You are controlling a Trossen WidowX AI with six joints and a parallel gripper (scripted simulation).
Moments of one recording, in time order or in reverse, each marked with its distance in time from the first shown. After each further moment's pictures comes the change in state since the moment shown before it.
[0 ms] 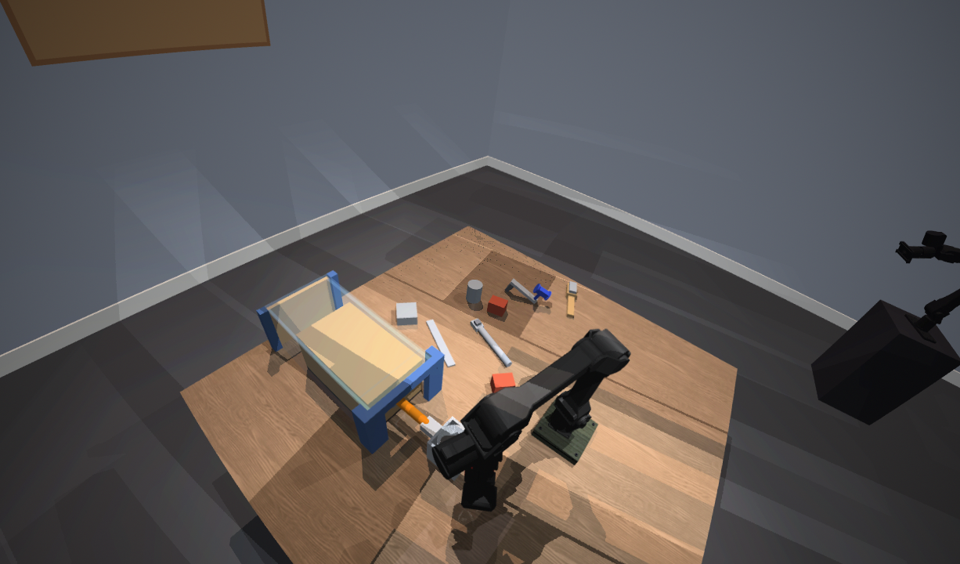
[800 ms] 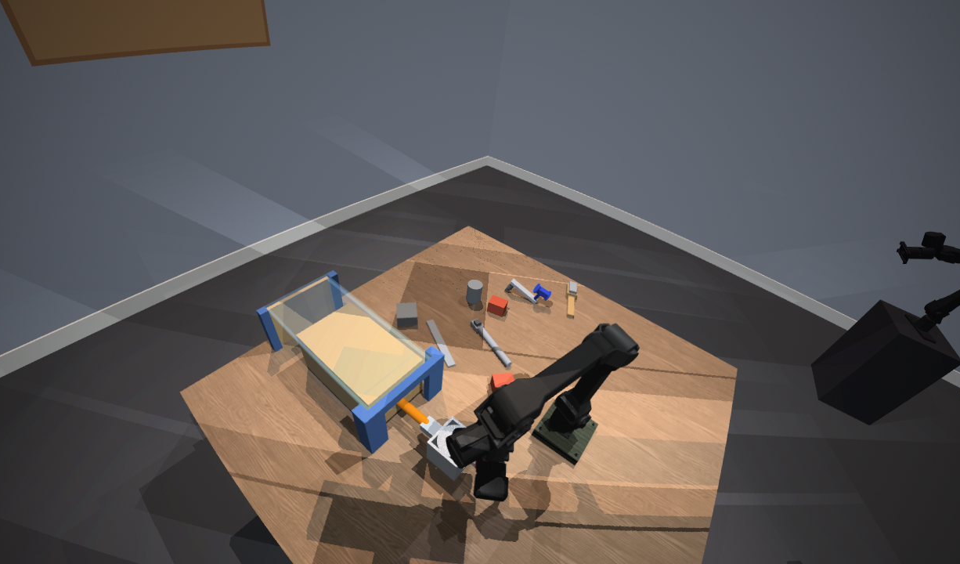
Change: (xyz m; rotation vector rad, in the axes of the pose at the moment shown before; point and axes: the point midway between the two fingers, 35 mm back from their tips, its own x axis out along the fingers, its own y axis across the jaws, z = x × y) arm 0.000 -0.020 -0.021 0.001 0.003 0.004
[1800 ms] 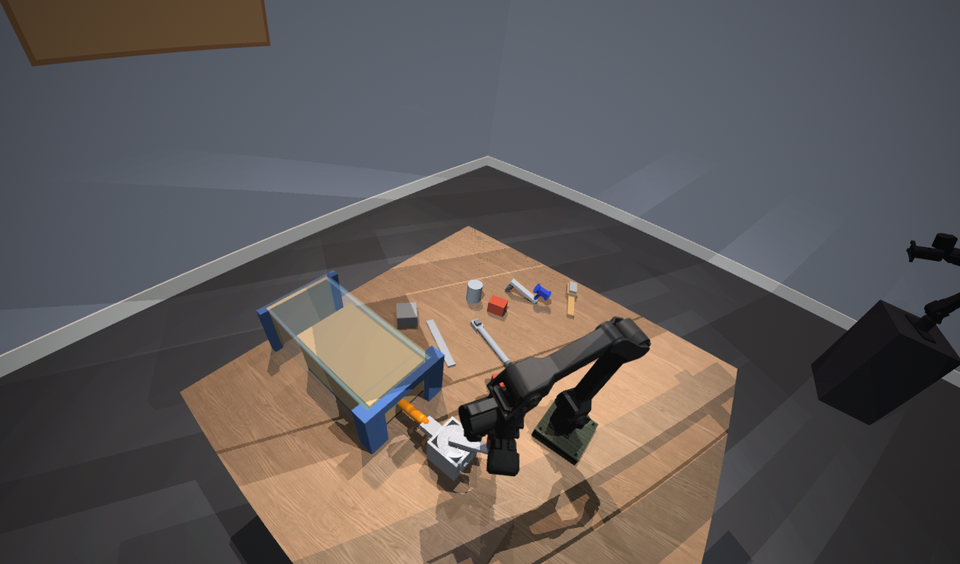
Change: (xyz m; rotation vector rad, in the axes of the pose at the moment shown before) arm -0.001 -0.049 -0.020 -0.013 0.015 0.007
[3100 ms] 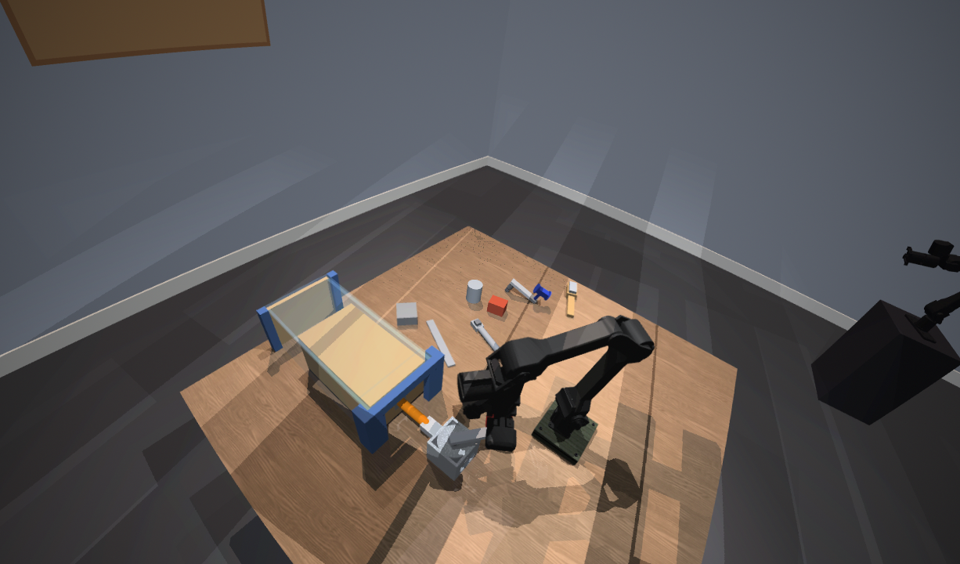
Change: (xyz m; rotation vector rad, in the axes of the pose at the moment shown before) arm -0.001 -0.050 0.006 0.000 0.014 -0.004
